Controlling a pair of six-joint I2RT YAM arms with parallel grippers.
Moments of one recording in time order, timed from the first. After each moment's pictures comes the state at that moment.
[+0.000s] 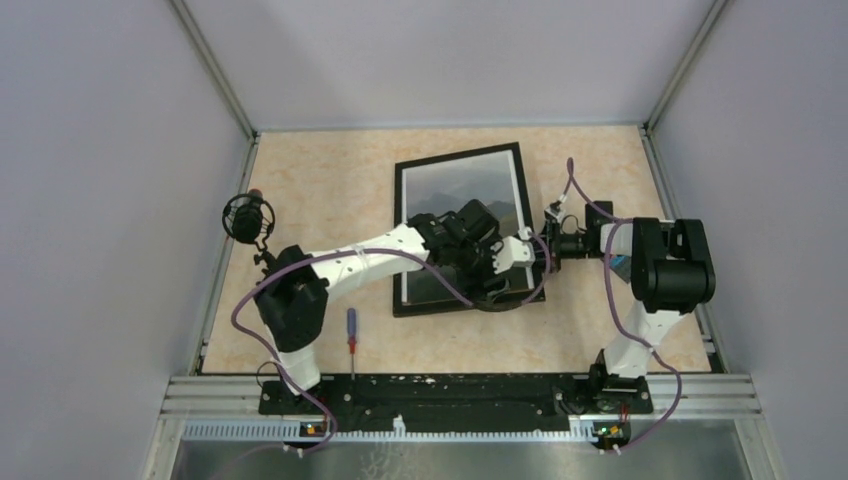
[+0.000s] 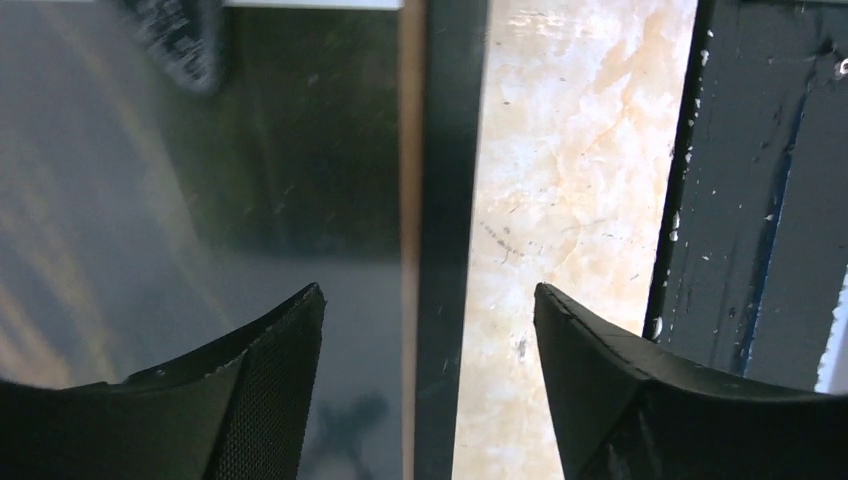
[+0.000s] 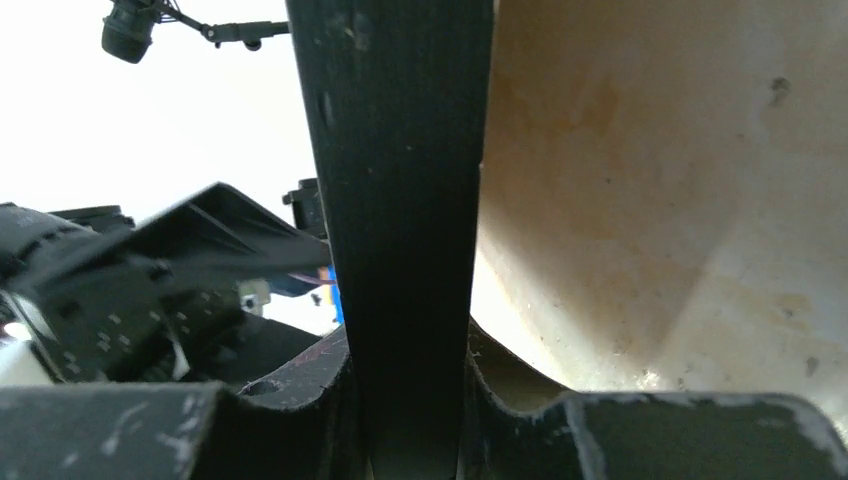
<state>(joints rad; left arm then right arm) -0.98 1.82 1.43 -0.62 0.40 0.40 -0.05 1.86 0.82 -0.19 -1.31 0.31</state>
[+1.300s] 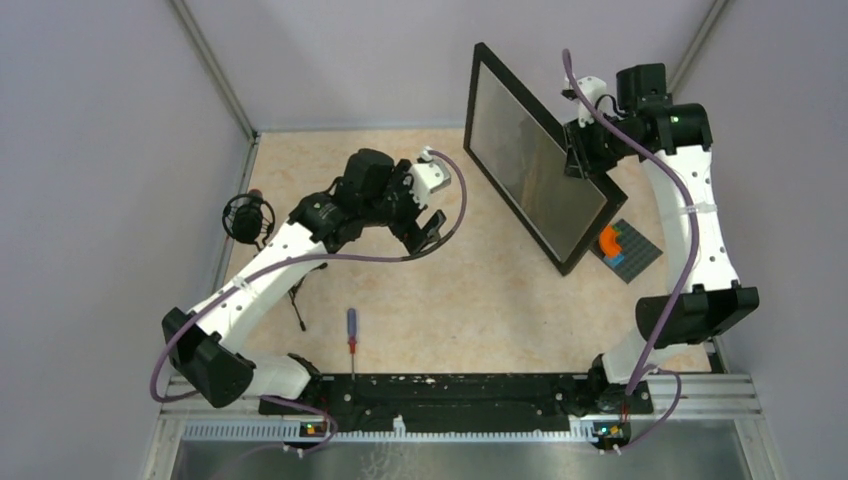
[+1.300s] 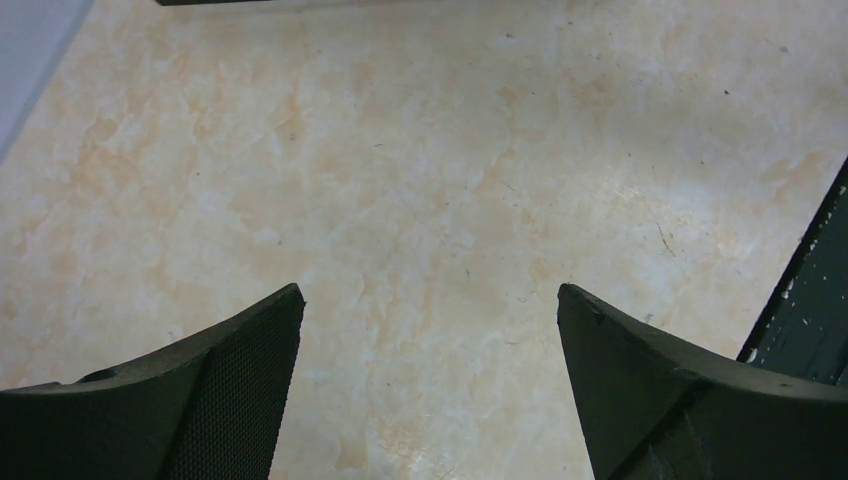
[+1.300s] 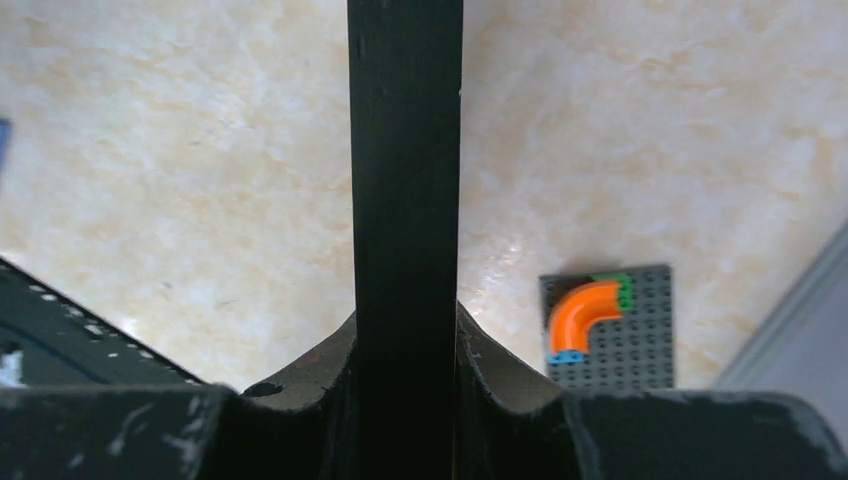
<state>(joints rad) -0.65 1.36 1.36 -0.63 0.30 0.32 0.10 1.60 1.99 -1.30 -0.36 -0.30</state>
